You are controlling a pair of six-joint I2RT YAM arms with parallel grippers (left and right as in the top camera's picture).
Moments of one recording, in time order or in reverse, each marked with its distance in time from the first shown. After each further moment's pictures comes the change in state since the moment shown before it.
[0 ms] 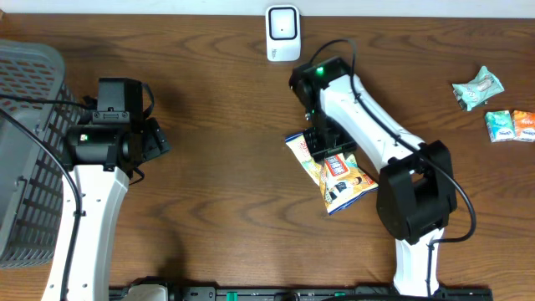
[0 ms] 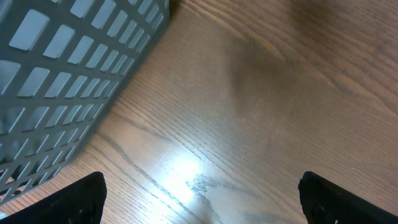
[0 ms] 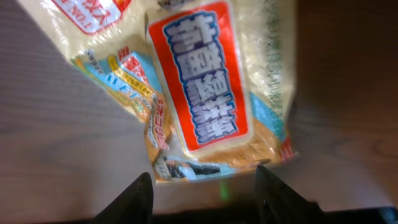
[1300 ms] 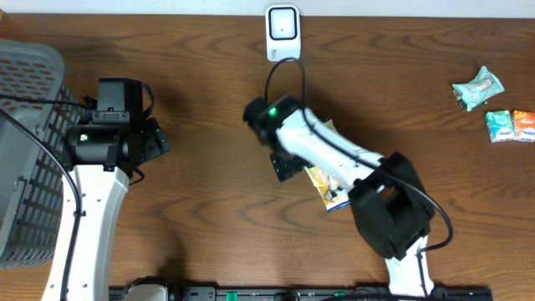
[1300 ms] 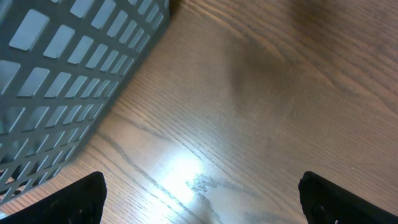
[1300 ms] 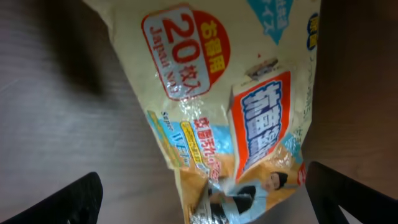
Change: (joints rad) left arm 0.000 0.000 0.000 0.001 0.000 0.000; right arm 0.231 0.000 -0.111 0.219 0.278 0.216
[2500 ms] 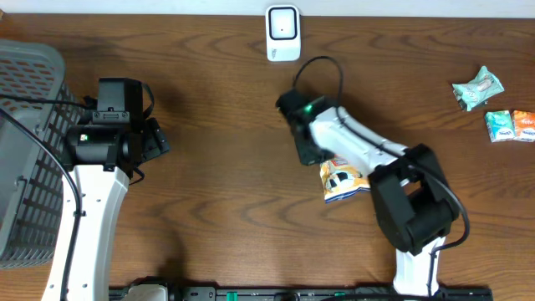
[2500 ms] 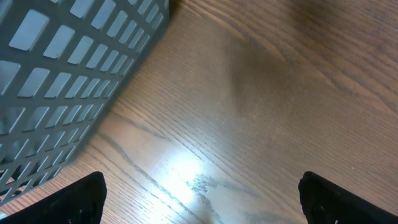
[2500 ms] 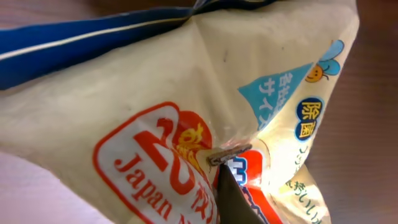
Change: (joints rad) left arm 0.000 0.000 0.000 -0.001 0.000 0.002; right arm -0.181 -0.055 -0.180 0.311 -0.139 -0.143
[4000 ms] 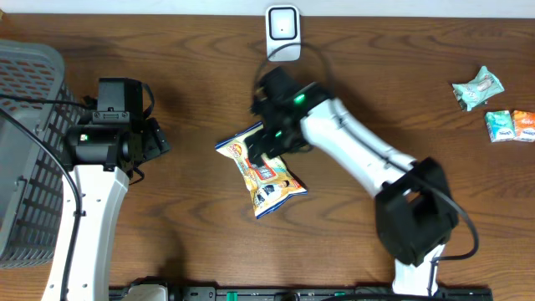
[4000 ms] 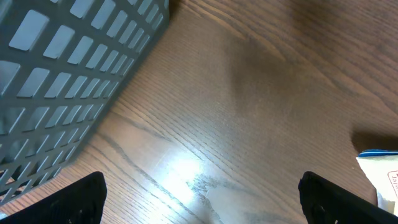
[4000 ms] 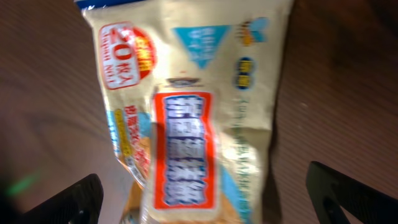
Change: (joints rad) left arm 0.000 0.000 0.000 0.000 0.000 0.000; right arm 0.134 -0.046 0.160 0.026 -0.409 -0.167
